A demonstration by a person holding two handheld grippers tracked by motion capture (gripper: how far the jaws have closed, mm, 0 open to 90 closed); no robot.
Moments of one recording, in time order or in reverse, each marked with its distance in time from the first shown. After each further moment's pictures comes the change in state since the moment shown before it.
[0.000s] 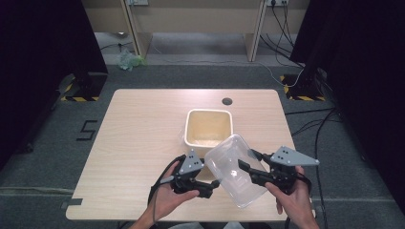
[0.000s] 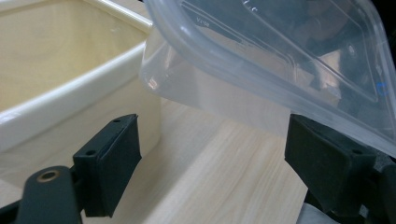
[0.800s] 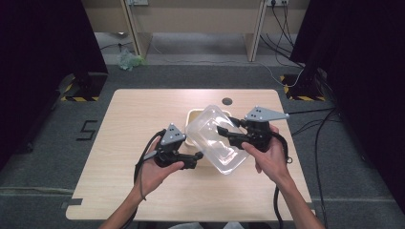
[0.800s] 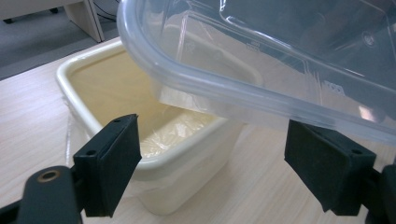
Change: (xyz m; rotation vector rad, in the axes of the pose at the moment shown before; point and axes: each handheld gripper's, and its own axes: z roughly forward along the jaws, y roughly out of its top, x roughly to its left) left arm 0.060 0.028 -0.022 -0.041 0.141 -0.066; right arm -0.018 0.074 0.071 0.016 0.049 -0.031
